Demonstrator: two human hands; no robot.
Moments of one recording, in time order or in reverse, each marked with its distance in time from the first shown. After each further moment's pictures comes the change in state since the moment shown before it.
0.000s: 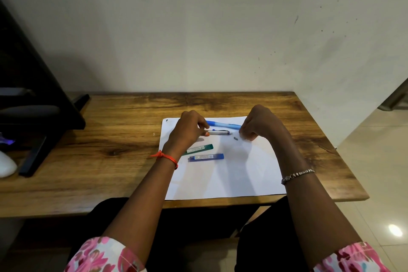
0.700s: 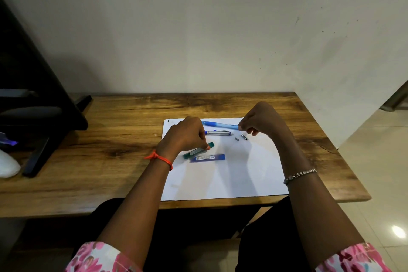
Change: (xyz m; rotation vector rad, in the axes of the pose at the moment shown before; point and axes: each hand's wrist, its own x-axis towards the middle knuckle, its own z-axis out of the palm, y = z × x) left_hand -0.012 -0.002 -0.016 0.244 -0.233 0.021; right_hand 0.006 0.003 -0.001 0.111 0.034 -0.123
